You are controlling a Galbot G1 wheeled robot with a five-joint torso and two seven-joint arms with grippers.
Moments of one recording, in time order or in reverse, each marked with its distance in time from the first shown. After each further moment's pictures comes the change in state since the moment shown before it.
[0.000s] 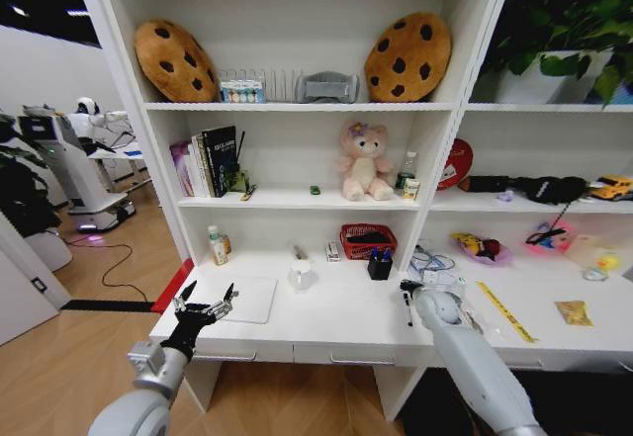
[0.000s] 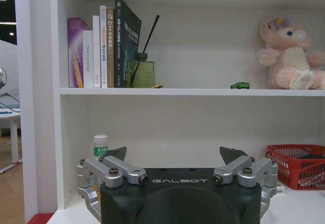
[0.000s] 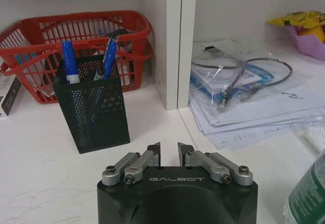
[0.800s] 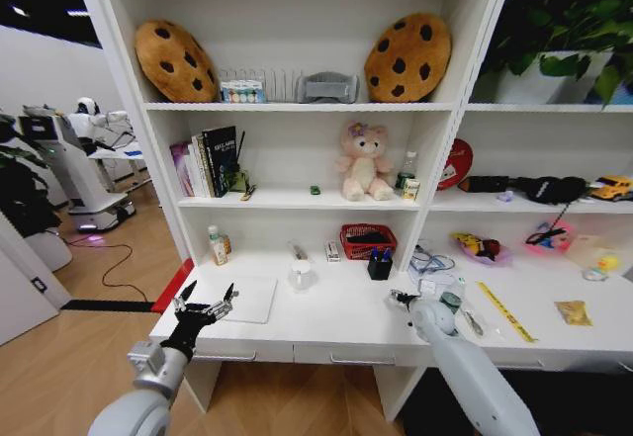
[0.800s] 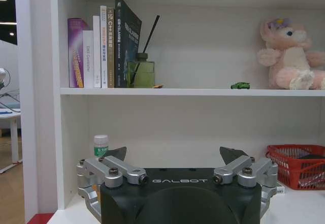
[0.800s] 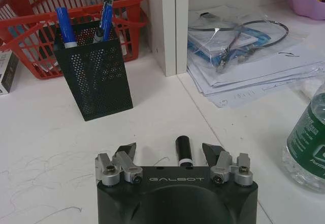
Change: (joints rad) left arm 0.000 0.000 0.000 0.000 0.000 0.000 0.000; right arm -0.055 0.014 -0.001 0.056 0.113 -0.033 0.116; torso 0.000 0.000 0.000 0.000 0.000
